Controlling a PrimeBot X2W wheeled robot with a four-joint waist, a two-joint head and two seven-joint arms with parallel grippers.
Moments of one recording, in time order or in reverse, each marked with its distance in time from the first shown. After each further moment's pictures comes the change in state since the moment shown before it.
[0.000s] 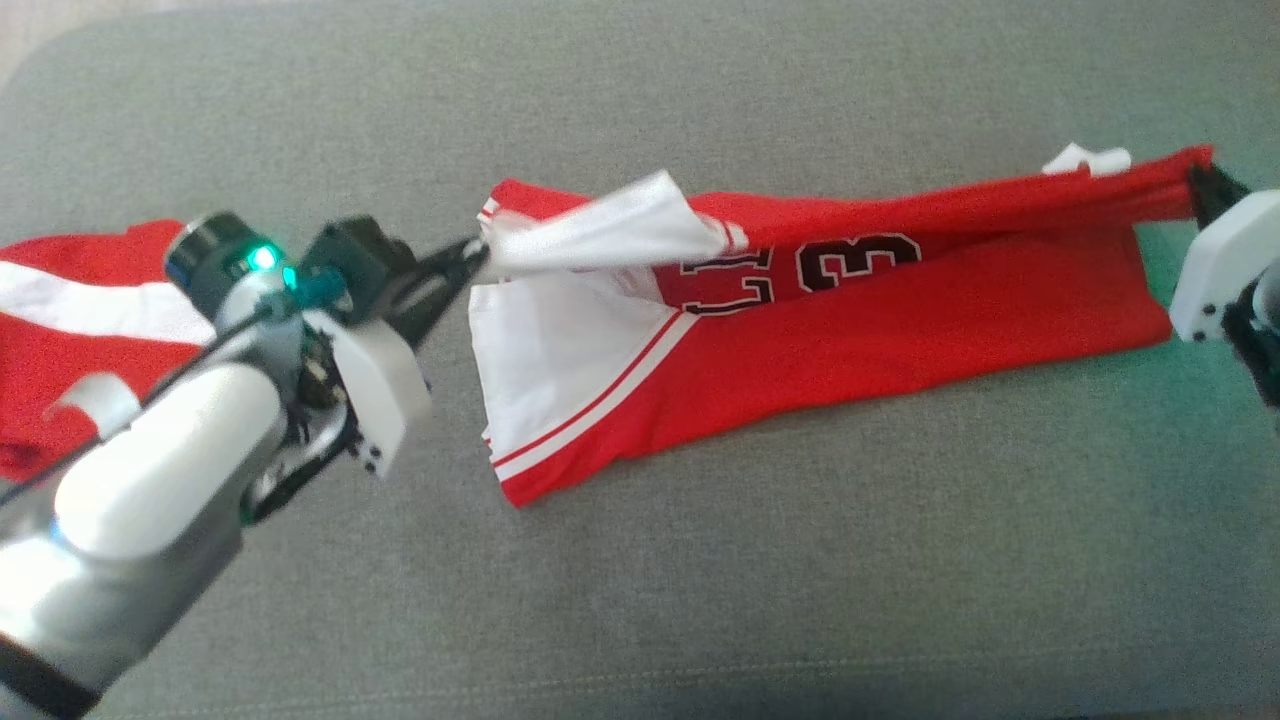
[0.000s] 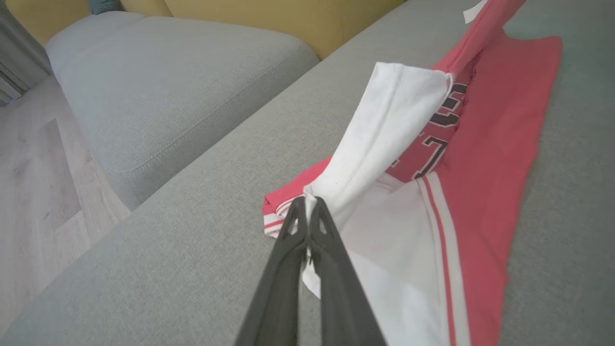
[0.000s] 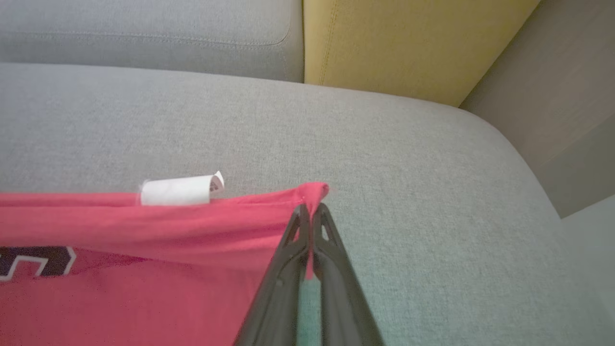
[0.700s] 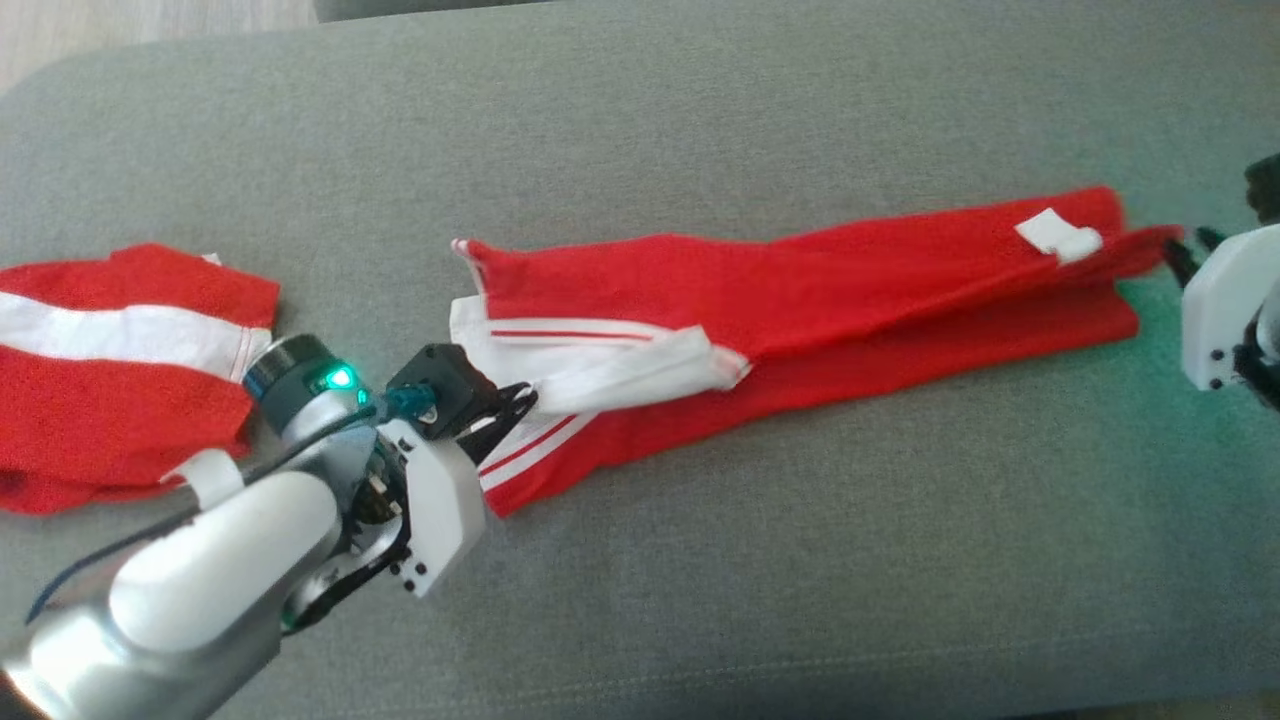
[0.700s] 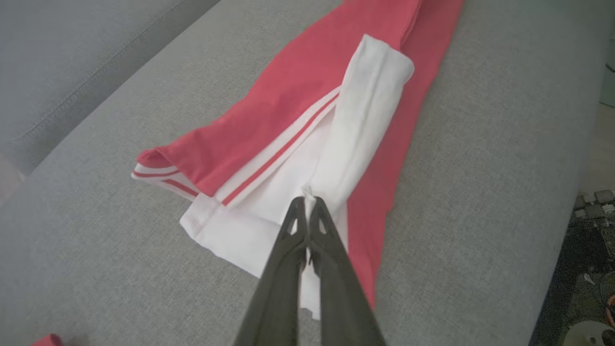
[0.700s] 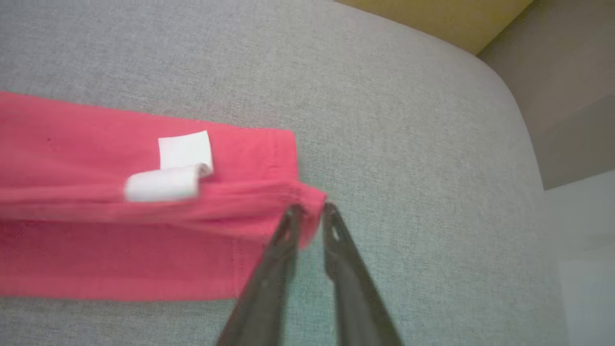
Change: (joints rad) left arm 0.116 0.042 -0.108 -0.180 -0.016 0.040 0.172; right arm 0.078 -0.123 0.217 -0.169 0.095 0.000 0.235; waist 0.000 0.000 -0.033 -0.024
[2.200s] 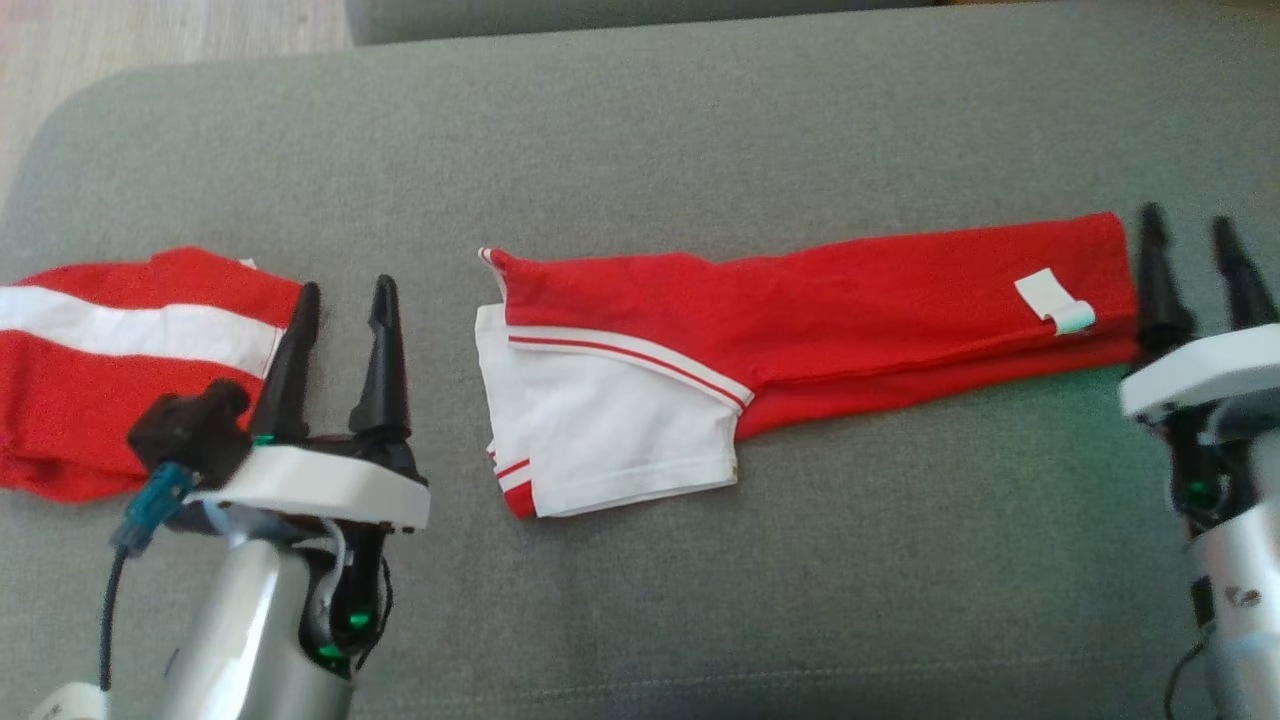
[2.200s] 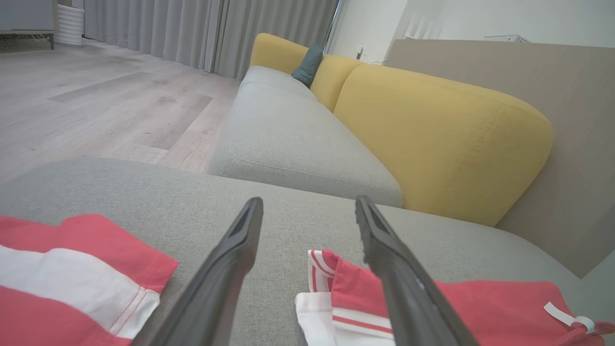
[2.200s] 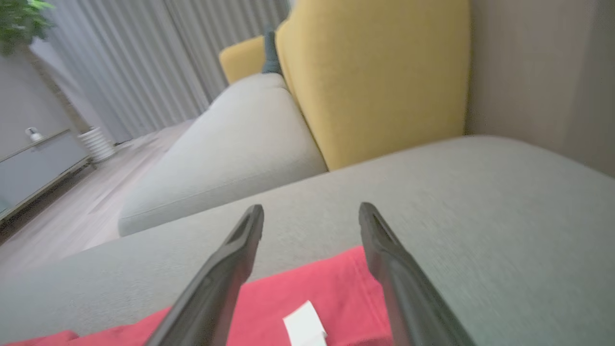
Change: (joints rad) left arm 0.496 -0.487 0.923 0.026 0.131 0.060 -0.381; right arm 0.341 0.321 -0.632 -0.320 -0.046 0.000 -0.401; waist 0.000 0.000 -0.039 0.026
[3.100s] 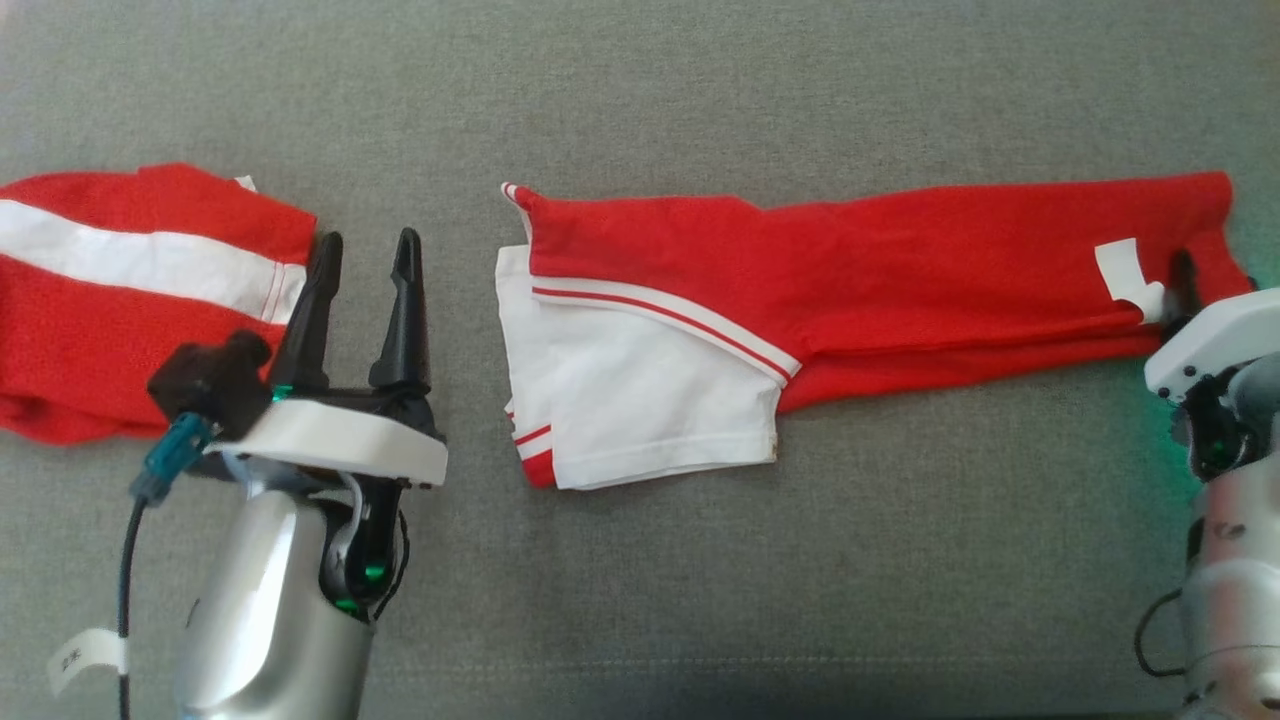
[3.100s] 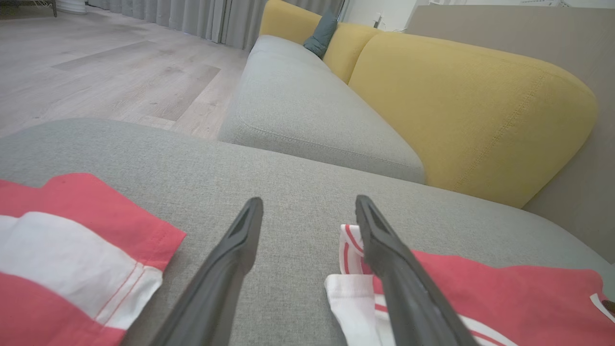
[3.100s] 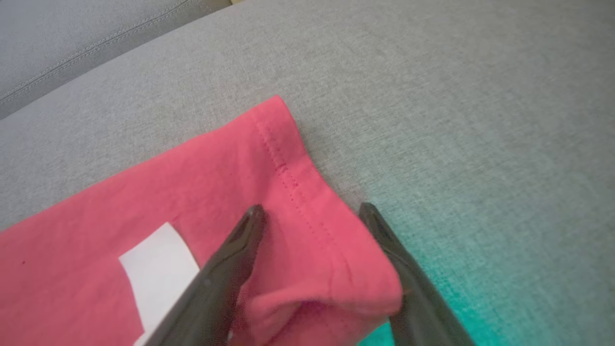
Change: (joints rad) left arm -0.090 -0.080 0.060 0.087 0.091 -0.095 0.000; right arm -0.182 0.144 -0.485 0.217 -0.444 0.000 0.300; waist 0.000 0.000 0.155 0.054
